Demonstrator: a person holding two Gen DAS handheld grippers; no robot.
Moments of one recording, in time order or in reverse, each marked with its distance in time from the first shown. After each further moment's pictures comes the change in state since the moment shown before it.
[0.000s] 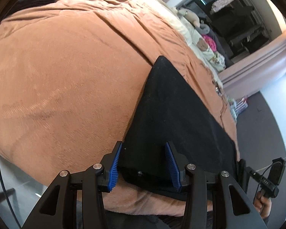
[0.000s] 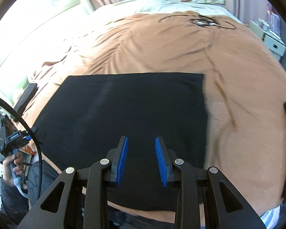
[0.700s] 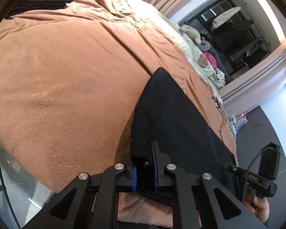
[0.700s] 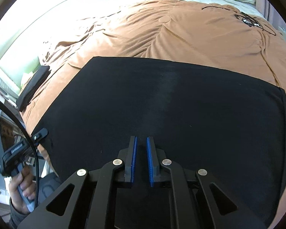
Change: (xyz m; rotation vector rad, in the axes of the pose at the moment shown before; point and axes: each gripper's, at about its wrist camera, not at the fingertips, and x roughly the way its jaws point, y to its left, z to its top) left arm -0.006 -0.006 -0.022 -0.029 -0.144 0.007; right arm 0.129 0.081 0.039 -0.076 0.090 0.092
